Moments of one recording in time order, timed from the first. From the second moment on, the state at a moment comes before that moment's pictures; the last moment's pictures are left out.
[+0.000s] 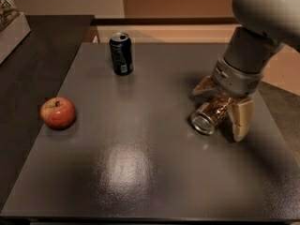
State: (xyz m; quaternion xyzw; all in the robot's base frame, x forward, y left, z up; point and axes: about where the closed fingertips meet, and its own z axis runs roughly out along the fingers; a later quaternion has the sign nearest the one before) arm 0.471 -0.175 0.841 -0.84 0.54 0.05 0.05
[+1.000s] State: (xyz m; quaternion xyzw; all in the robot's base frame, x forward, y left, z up) arm 0.479 -0.163 0.864 -0.83 0.55 0.03 0.06
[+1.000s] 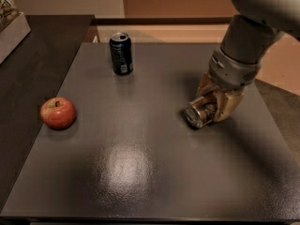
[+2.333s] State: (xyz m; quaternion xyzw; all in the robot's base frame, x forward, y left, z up) arm 0.513 -0.146 0.964 -0.78 0.62 -0.02 0.12
